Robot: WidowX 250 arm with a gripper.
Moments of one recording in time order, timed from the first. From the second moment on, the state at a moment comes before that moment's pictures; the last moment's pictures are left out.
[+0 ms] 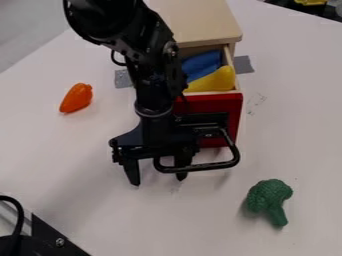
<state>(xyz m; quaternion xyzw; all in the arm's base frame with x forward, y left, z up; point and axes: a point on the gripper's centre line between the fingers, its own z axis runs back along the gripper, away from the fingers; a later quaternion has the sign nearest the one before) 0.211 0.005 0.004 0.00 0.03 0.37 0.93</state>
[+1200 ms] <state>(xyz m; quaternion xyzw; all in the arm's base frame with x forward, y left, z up) 0.225 0.004 0.122 -0.11 0.02 0.32 0.94</state>
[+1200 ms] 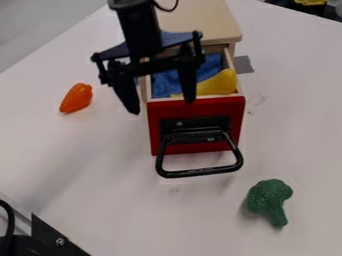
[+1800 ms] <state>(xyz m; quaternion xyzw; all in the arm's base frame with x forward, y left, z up) 0.284 0.014 0.084 -0.15 0.13 0.58 0.79</state>
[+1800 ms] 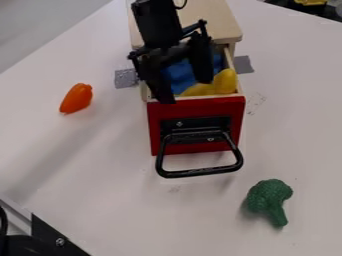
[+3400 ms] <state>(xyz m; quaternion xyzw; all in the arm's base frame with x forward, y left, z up) 0.308 0.004 0.105 -0.18 0.15 0.59 0.77</state>
